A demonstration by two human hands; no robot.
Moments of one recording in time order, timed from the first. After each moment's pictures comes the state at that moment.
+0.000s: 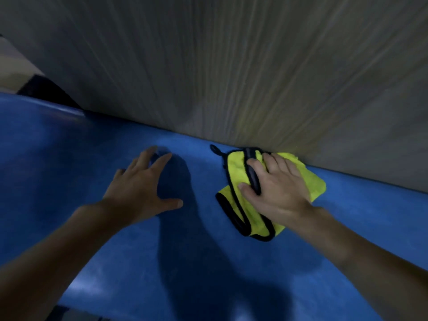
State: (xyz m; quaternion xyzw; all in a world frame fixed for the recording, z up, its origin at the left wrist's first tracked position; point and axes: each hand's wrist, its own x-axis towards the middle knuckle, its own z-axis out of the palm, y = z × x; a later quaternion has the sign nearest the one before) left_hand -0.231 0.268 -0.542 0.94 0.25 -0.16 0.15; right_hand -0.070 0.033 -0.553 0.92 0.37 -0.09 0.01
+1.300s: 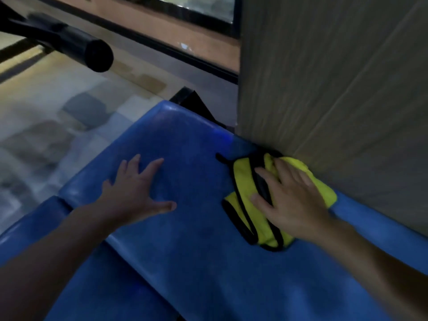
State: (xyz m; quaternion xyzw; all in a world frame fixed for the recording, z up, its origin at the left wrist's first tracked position) left_hand -0.415 0.485 -0.541 0.85 0.48 -0.14 0.18; right_hand -0.156 0.290 -0.564 0.83 0.56 -0.08 0.02
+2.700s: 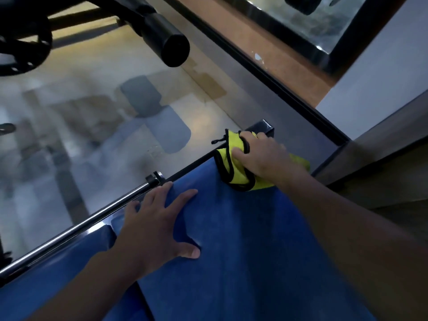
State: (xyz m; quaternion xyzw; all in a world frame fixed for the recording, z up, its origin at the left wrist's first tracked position) left_hand -0.478 0.564 -0.566 0.82 0.53 -0.07 0.22; right_hand -0.197 0.642 -0.575 0.76 0.62 -0.17 0.00
